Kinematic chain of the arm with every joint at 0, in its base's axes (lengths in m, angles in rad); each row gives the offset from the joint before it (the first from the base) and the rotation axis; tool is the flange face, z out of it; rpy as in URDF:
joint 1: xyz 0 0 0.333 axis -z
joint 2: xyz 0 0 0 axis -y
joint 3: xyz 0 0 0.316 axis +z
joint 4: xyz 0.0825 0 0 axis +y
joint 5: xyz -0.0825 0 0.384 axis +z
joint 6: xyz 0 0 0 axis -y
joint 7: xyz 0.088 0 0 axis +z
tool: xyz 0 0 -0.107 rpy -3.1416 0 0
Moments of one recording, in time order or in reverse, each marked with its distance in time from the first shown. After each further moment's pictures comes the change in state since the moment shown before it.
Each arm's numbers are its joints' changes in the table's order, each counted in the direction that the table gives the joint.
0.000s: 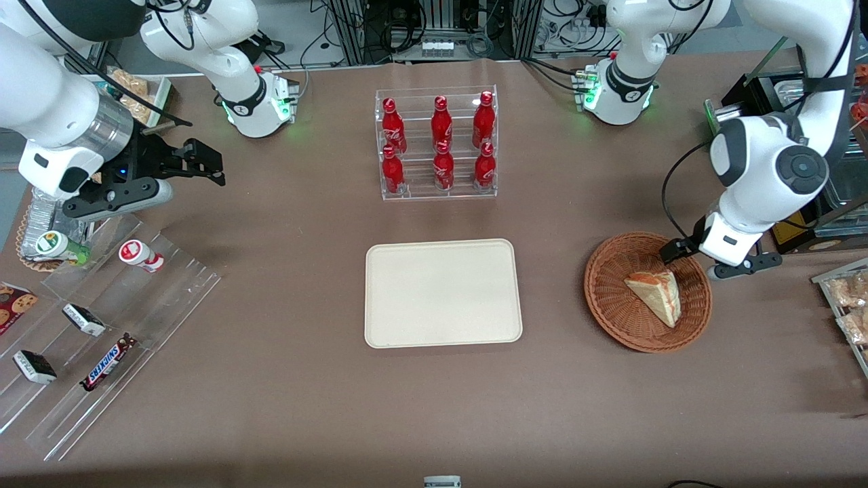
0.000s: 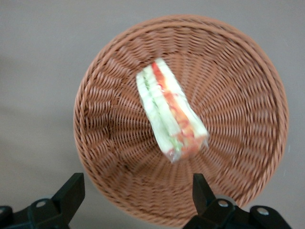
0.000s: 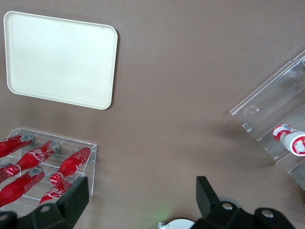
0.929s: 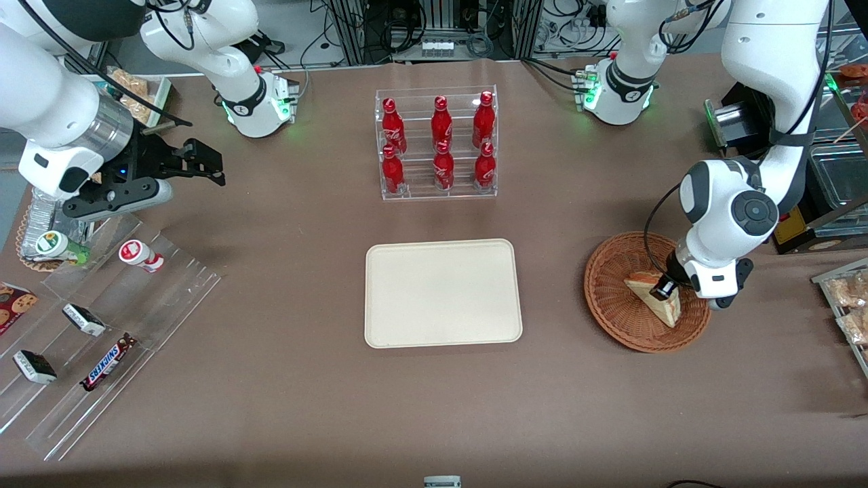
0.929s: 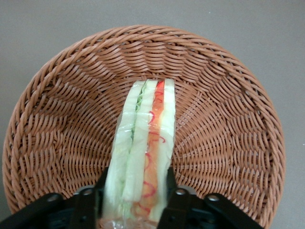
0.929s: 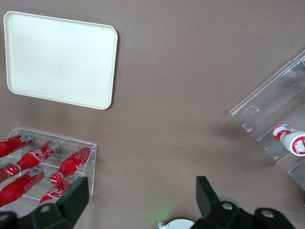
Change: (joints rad) arm 0.031 -0.204 -0.014 -0.108 -0.001 0.103 0.512
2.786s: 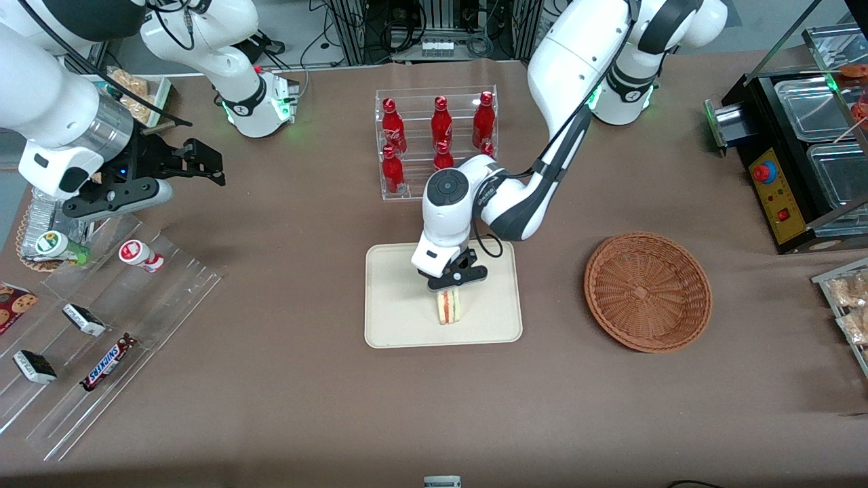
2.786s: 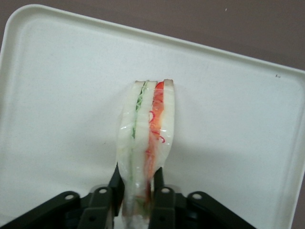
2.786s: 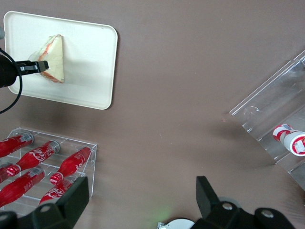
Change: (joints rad) arm 0.675 -0.424 -0.058 -0.638 0.111 -0.137 0.207
